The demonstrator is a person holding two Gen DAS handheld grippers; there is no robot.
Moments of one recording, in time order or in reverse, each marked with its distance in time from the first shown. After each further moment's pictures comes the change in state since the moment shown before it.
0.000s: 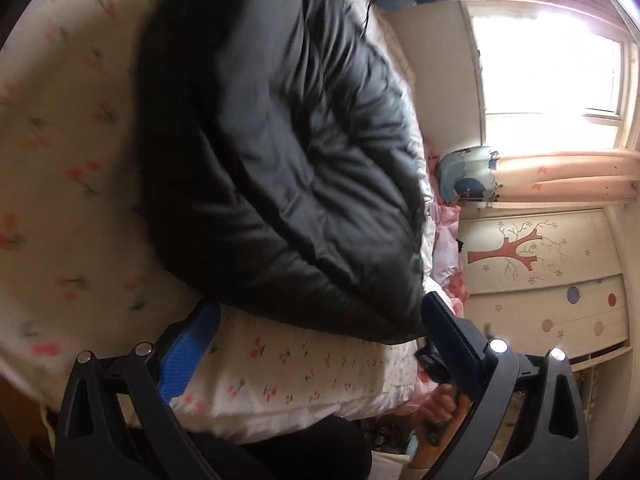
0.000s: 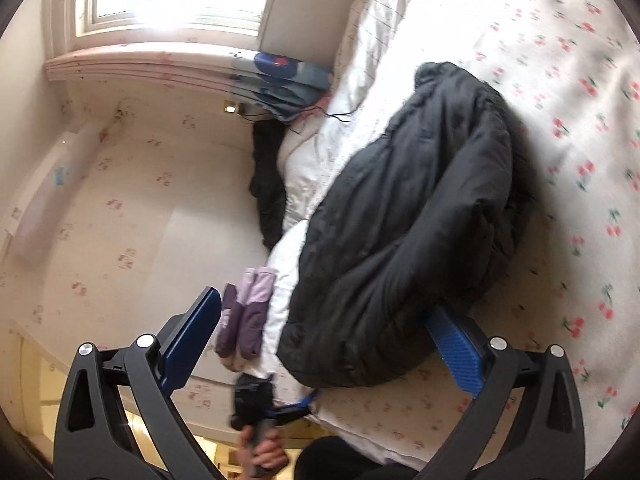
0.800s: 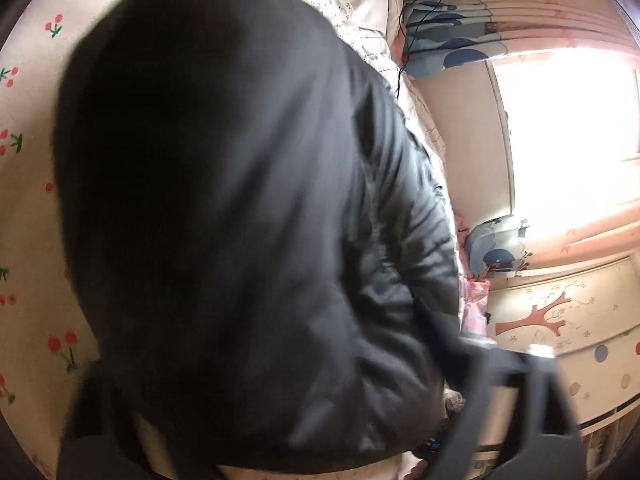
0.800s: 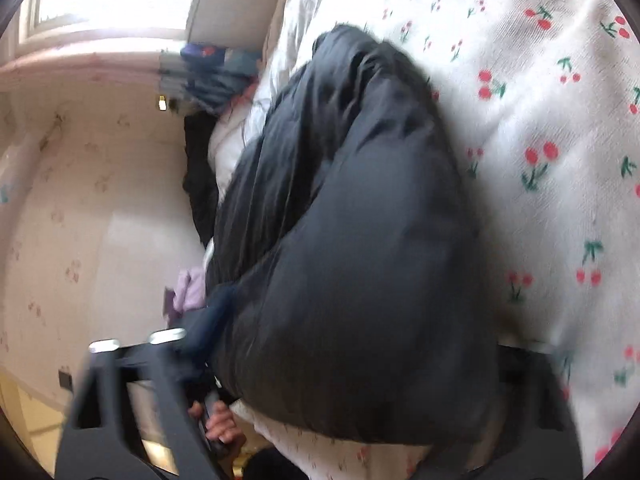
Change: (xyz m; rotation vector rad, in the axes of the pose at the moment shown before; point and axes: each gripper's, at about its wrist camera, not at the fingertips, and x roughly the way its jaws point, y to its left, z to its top) left arm 0.023 -0.001 0.042 -0.046 -0.260 0.118; right arm 0.037 -0.092 0.014 0.119 0.003 -0.161
